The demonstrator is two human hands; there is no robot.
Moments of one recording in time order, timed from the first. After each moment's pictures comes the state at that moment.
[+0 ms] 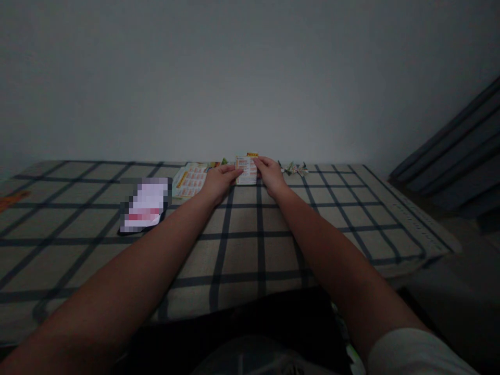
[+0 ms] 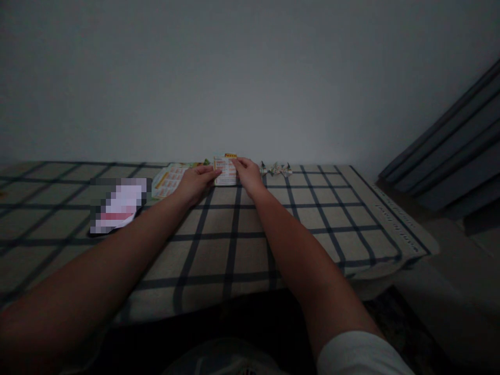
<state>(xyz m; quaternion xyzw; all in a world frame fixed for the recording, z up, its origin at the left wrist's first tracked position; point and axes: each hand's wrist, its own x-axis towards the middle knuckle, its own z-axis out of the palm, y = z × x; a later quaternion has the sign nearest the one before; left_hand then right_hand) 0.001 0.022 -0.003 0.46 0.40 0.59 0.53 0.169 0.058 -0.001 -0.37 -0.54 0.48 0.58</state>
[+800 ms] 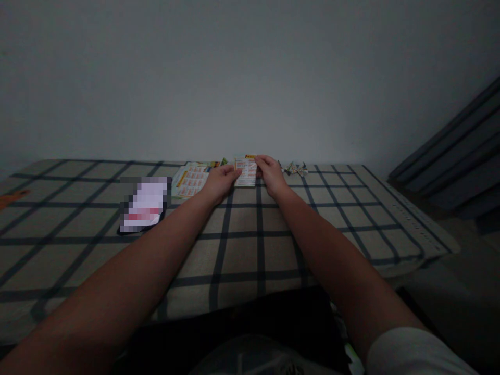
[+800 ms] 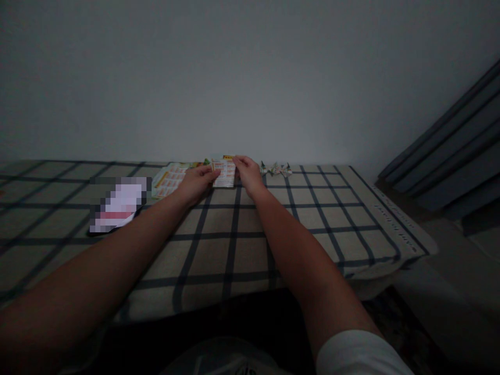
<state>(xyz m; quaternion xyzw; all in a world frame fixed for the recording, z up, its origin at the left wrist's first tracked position) -0.001 0.025 -0.011 0.55 0.40 0.57 0.46 0.168 0.055 0.003 -0.36 -0.51 0.49 0.60</state>
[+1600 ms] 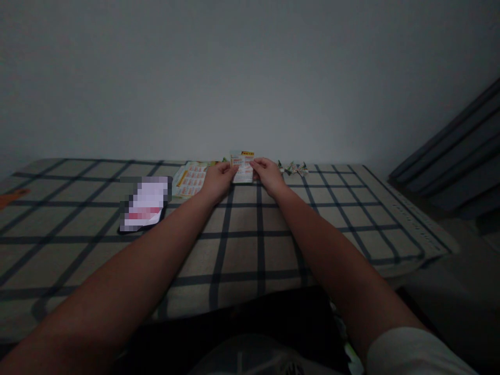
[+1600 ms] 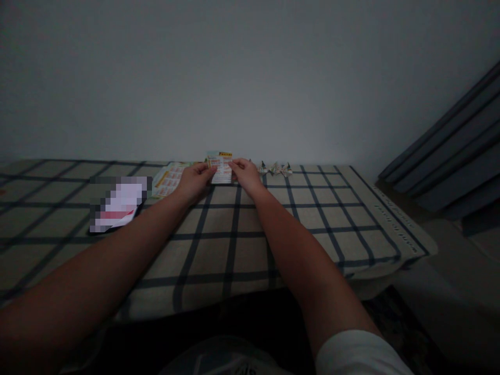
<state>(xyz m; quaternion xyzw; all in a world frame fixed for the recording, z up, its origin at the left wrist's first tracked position) -0.008 0.026 -0.006 0.60 0.46 0.57 0.31 0.166 0.055 0.001 -0.39 -0.55 0.49 0.55</state>
